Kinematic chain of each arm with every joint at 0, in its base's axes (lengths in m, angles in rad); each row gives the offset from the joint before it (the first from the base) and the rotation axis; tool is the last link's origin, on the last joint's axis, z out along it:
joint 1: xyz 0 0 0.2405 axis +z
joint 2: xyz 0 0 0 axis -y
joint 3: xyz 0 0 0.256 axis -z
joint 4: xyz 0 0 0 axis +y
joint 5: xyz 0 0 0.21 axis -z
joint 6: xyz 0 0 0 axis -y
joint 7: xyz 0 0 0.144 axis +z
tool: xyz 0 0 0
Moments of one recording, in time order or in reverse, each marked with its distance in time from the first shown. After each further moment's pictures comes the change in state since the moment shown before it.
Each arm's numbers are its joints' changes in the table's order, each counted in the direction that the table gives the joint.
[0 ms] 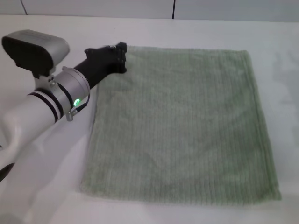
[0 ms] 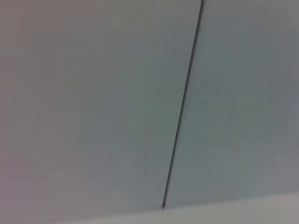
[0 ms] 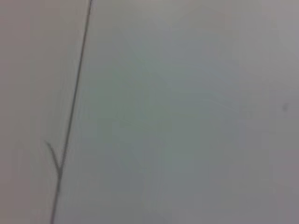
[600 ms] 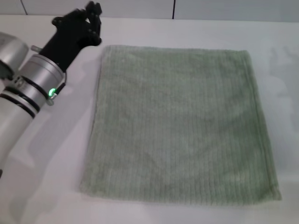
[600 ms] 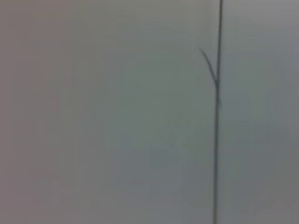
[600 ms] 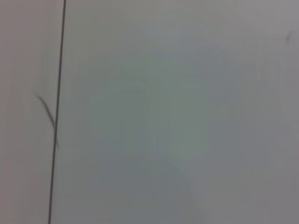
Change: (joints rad) left arm -0.002 0.013 0.088 -0.171 0.211 -0.433 0.279; right arm 0.236 0.004 0.003 -0.381 -0.075 0.055 0.129
